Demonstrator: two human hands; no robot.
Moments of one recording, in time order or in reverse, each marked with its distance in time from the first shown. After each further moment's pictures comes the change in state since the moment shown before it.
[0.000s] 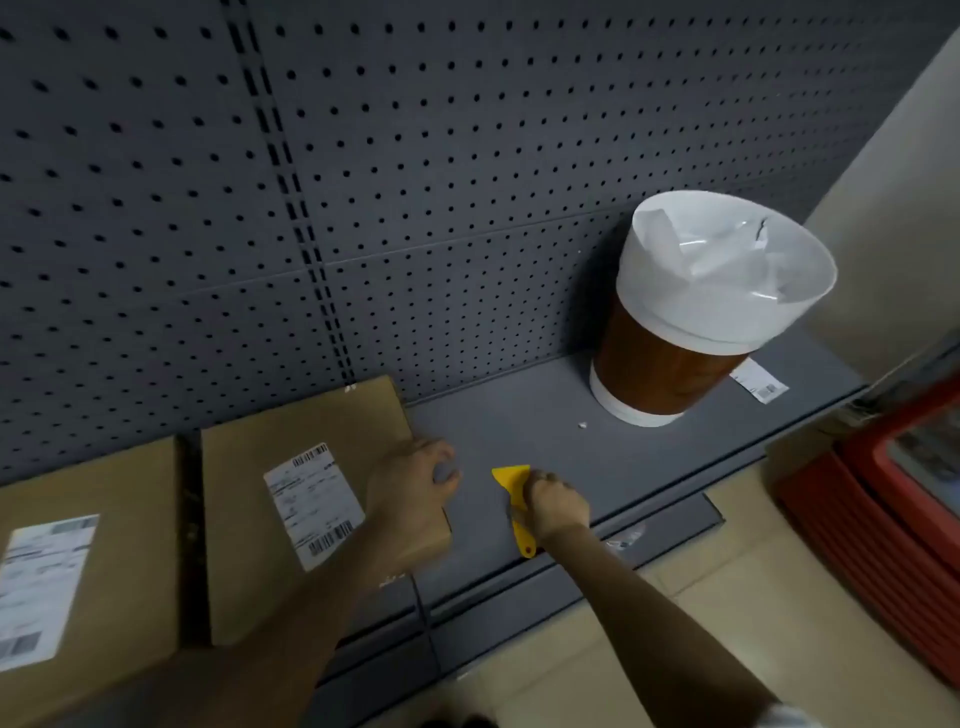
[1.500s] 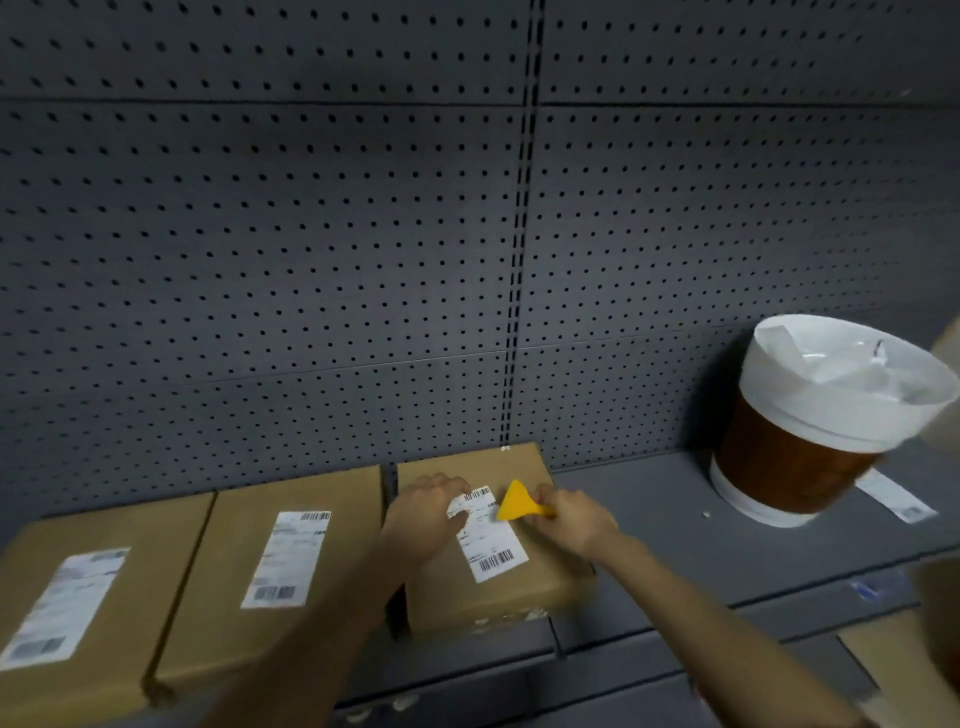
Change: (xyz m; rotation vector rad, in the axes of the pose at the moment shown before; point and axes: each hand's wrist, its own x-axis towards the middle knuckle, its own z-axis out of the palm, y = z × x) left_hand -0.083 -0.104 -0.127 0.182 0.112 0.001; right_hand -0.080 -0.153 -0.061 0.057 0.122 -0.468
